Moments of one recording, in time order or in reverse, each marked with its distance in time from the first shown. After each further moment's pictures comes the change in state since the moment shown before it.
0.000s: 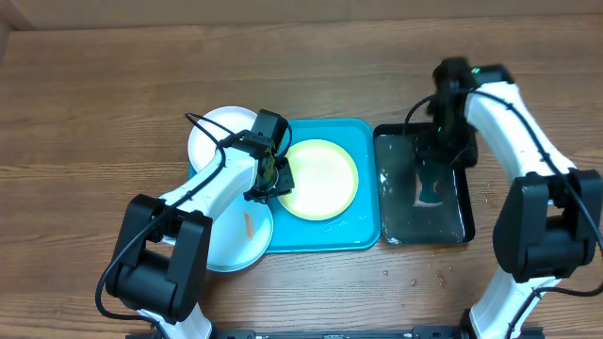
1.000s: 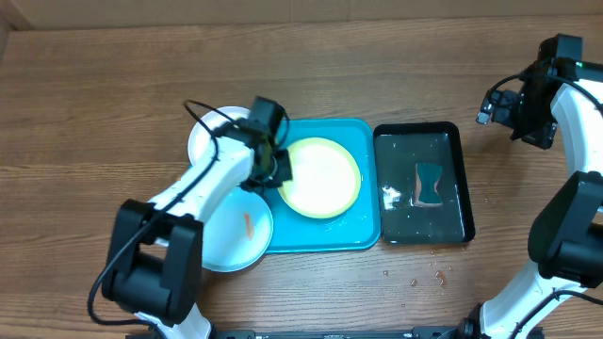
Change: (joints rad) left arm 0.043 -0.026 0.126 -0.137 0.042 0.110; right arm -0.334 0.000 0.038 0.253 -0.007 0.011
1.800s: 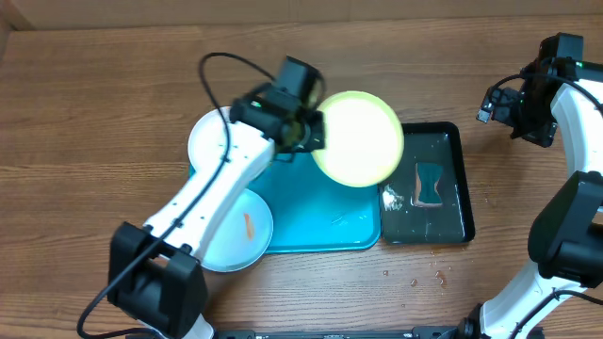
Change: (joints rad) left arm -0.174 -0.026 0.294 -0.042 -0.048 0.018; right arm 0.000 0.000 0.000 0.007 0.000 0.000
